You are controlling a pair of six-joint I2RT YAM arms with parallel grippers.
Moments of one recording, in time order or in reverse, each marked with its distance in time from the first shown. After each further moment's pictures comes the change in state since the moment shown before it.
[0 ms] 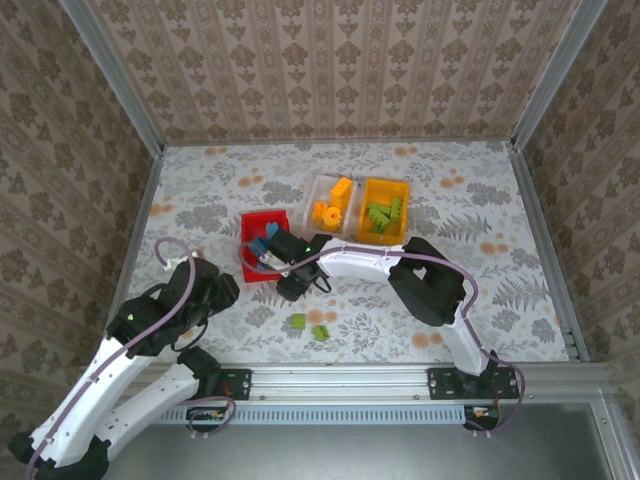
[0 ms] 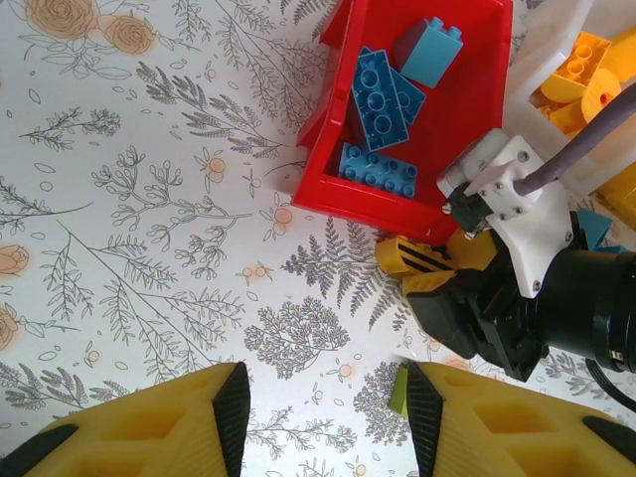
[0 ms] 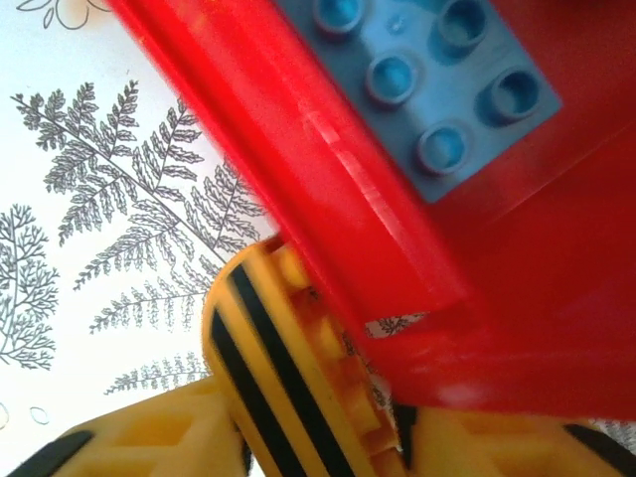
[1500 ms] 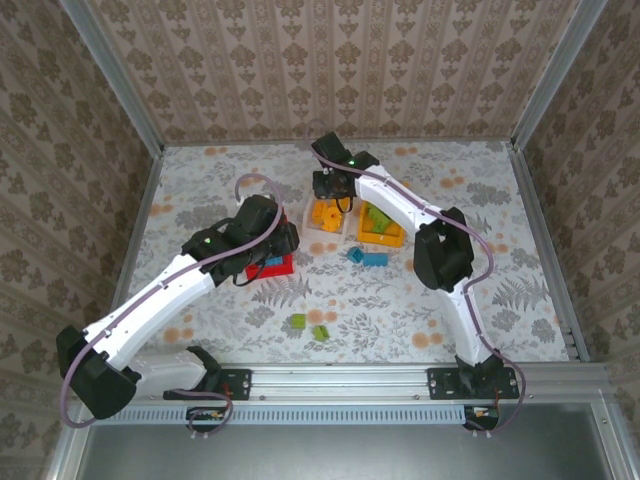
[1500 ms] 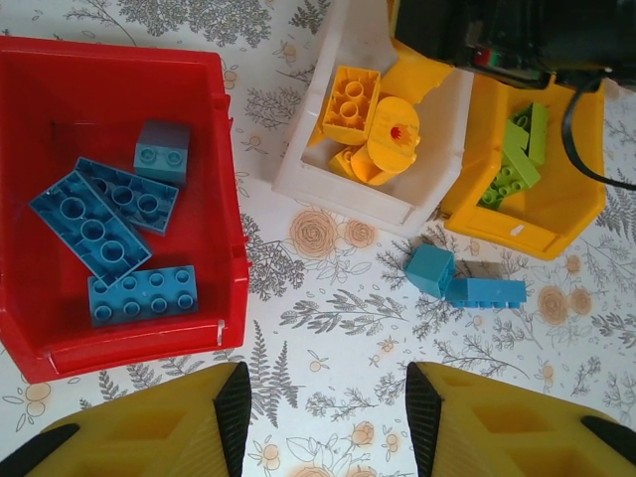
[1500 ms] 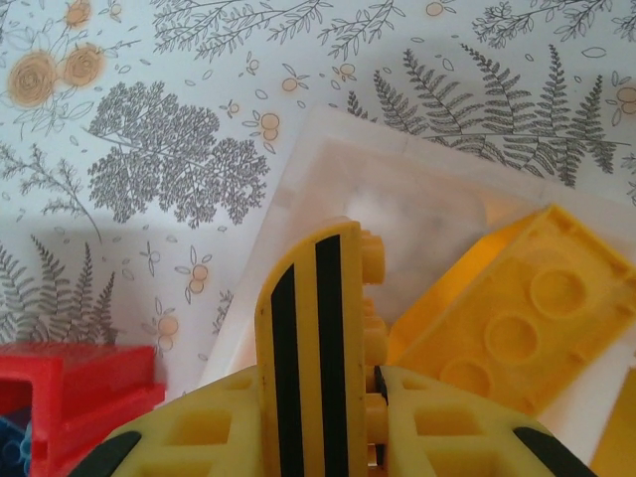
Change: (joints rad) left arm -0.070 0.577 0.248 0.425 0.080 0.196; right arm -0.394 0.146 0.566 -0.207 0.130 0.505
